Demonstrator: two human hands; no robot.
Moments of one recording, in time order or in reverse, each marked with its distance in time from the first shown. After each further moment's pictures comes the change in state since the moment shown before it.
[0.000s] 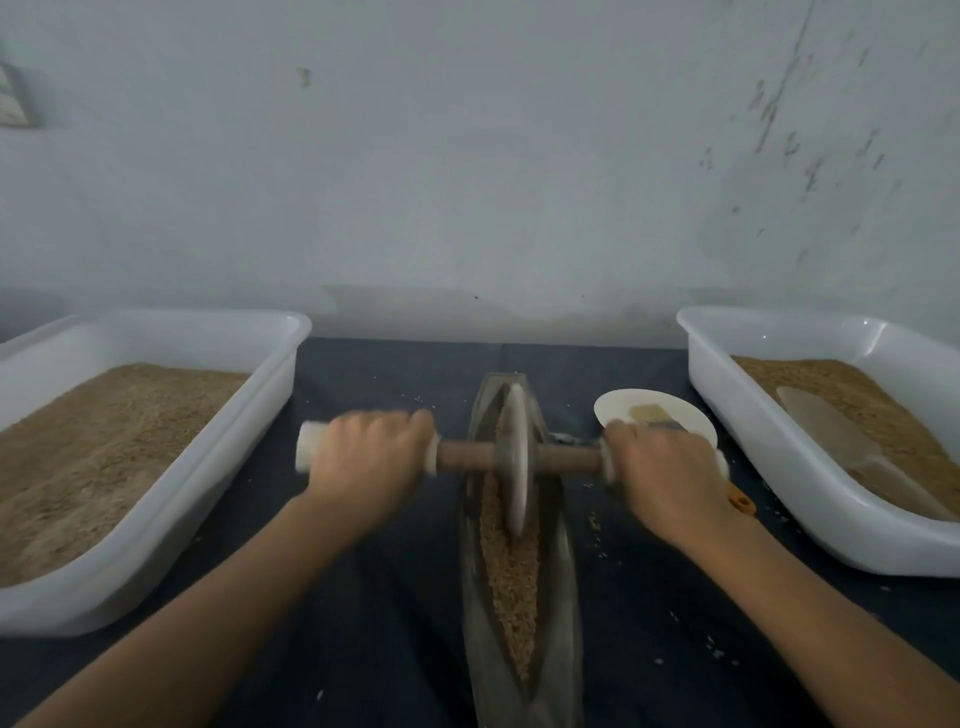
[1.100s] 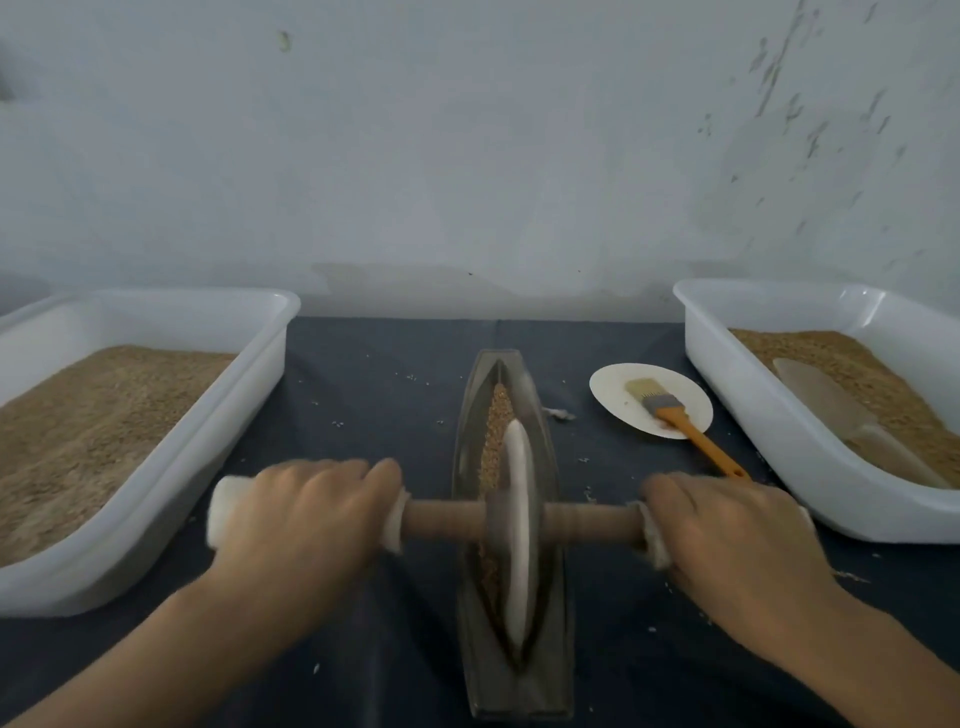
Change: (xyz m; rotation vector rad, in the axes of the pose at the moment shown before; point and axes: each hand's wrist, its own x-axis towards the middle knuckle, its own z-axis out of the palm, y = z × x) left_hand -0.078 -0.006 -0.028 -0.061 0.217 0.189; right_hand -0.078 0.002 -0.025 0.158 0.182 -0.189
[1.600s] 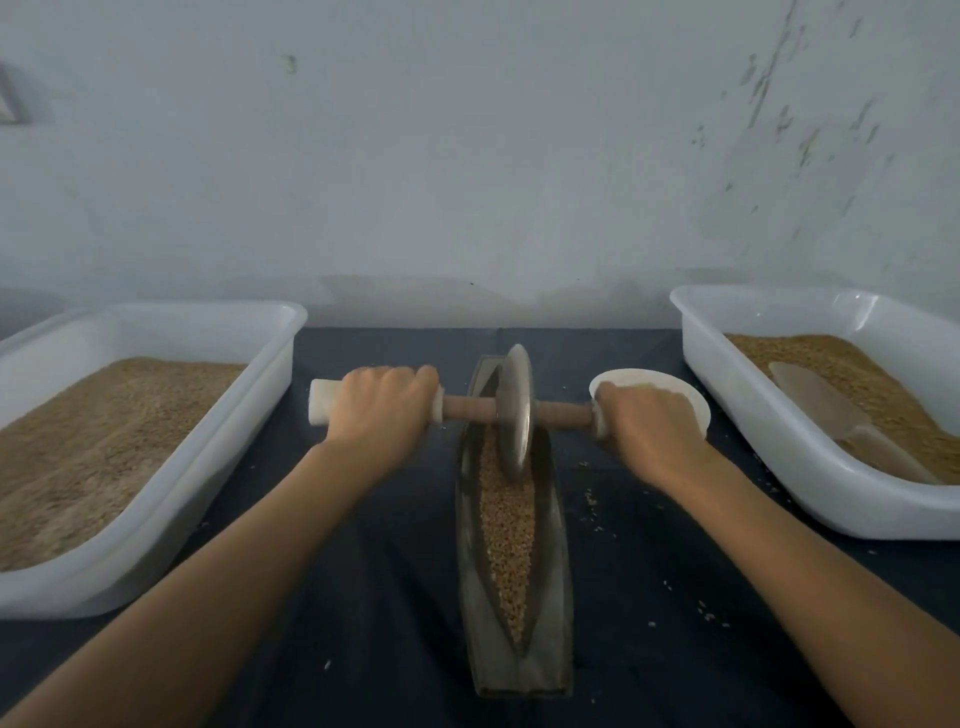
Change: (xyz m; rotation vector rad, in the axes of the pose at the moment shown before) left_hand 0.099 -0.013 0.043 0.098 -0.233 -0.203; right_hand 0.092 0.034 0.061 -0.104 -0.285 0.315
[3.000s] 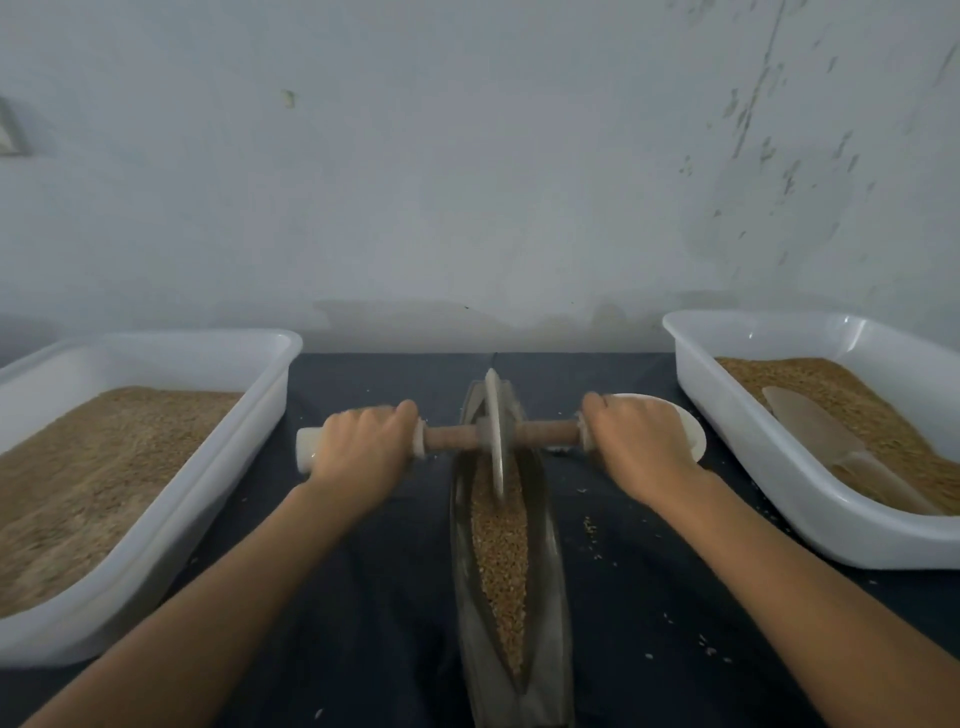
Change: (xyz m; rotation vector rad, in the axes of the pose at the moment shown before) left_hand -0.001 -0.008 0.014 -0.072 -0.048 -0.099; right_hand 0.006 -0.006 -0.017 -0.104 0.121 -0.077
